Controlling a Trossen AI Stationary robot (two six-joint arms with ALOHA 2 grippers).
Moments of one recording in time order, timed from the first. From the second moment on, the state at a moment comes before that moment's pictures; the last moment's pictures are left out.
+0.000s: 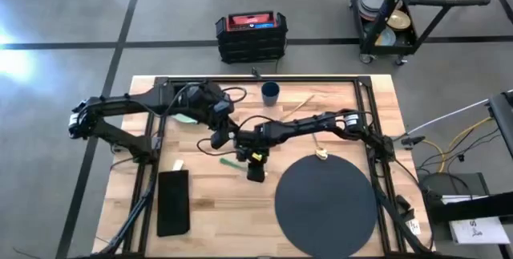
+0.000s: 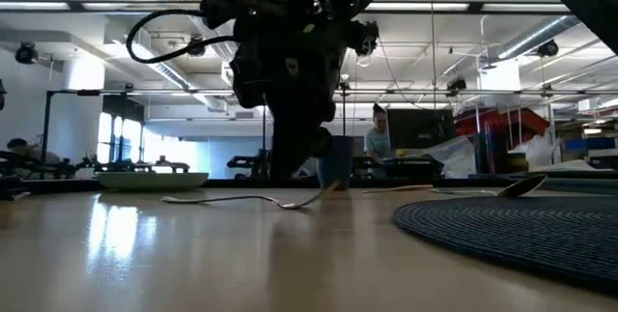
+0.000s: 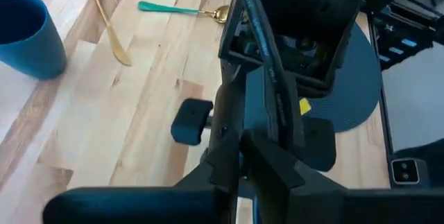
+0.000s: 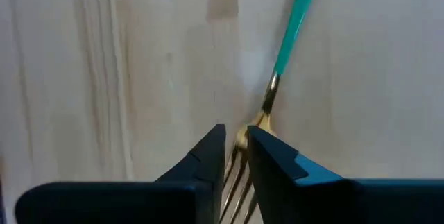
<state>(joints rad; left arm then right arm) 0.13 1.29 1.27 -0.73 0.19 -0.24 -0.02 2.22 1.76 -0.77 -0.41 0.16</state>
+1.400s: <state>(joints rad) 0.01 1.53 1.00 -0.34 0.21 -0.15 -0.07 1.14 0.88 -0.38 0.21 0.51</state>
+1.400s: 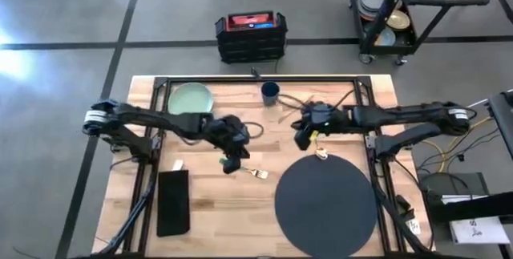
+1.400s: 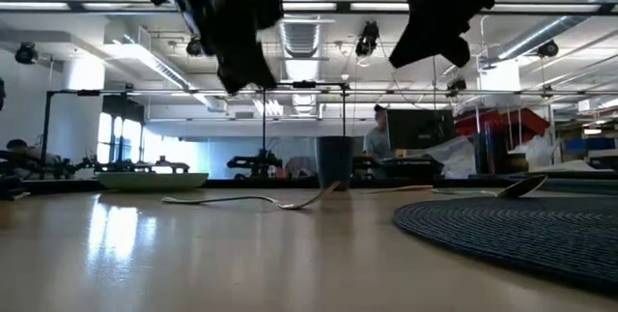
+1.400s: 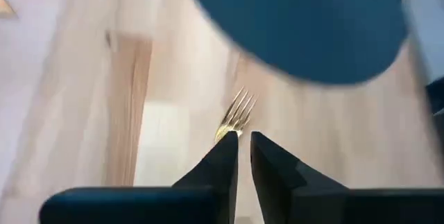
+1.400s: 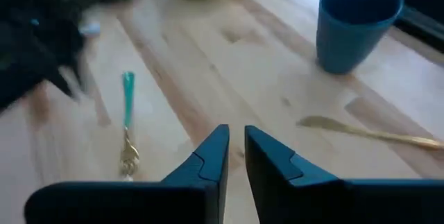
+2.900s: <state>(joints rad) -0.04 1.81 1.04 -0.43 0.19 0.06 -0.08 1.13 0.81 -0.55 0.20 0.52</state>
